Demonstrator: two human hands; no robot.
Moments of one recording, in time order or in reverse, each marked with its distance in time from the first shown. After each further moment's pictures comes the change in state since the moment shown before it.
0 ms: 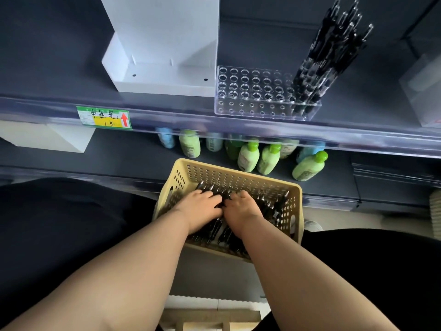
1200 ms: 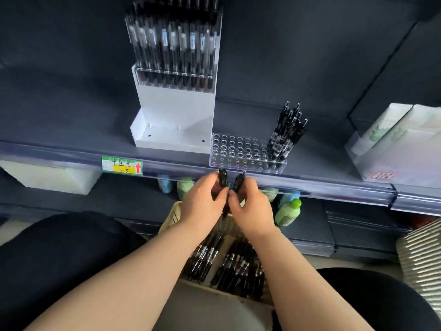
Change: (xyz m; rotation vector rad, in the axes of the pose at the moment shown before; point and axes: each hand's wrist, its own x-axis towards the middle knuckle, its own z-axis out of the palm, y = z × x) left_hand -0.012 0.015 -0.122 -0.849 0.980 -0.604; right_hand -0.075 0.047 -0.095 1.023 1.006 0.388
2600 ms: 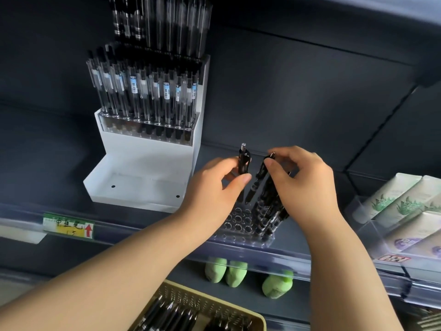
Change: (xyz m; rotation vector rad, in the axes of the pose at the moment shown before) left_hand 0.120 0.102 -0.012 -0.293 0.051 0.210; right_hand 0.148 -0.033 -0.133 -0.051 0.254 -0.205
